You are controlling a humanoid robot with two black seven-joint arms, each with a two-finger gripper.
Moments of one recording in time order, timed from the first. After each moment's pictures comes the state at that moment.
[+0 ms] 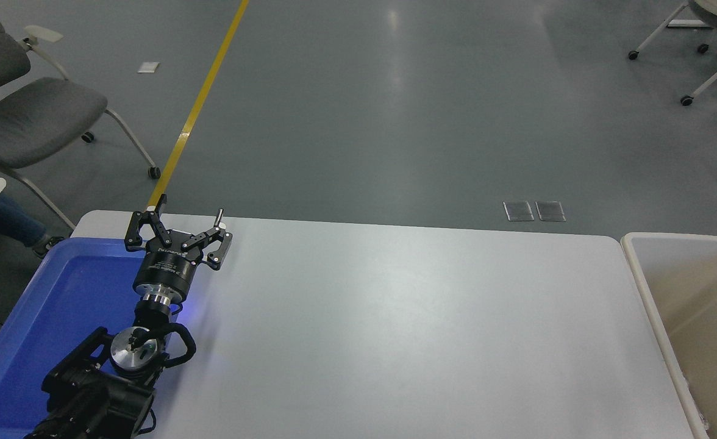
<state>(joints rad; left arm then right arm) -0.46 0.09 -1.19 -0.58 -0.22 -0.66 -0.14 0.61 -0.35 0.21 -0.11 0.05 -0.03 -0.10</state>
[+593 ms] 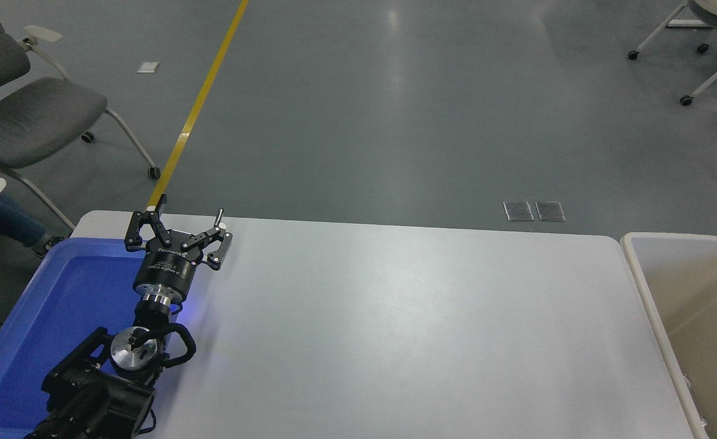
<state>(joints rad) -0.46 0.09 -1.19 -0.58 -0.22 -0.66 -0.14 0.64 -0.35 0.20 -0.11 0.05 -0.02 -0.10</state>
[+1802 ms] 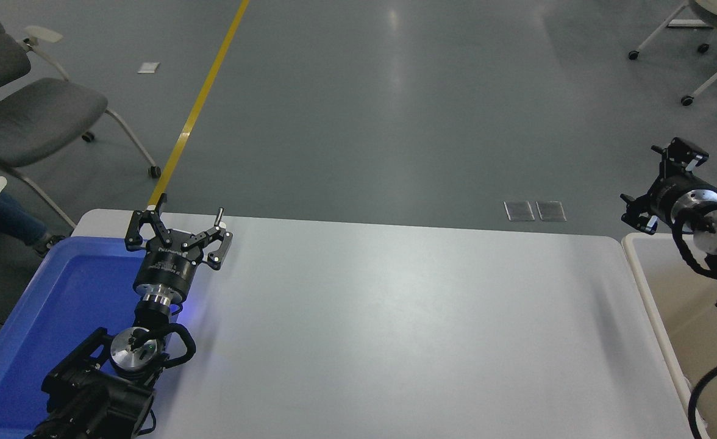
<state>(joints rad) -0.46 0.09 -1.19 -0.58 -0.22 -0.66 -0.14 0.83 -0.45 0.64 0.51 0.05 0.14 -0.08</state>
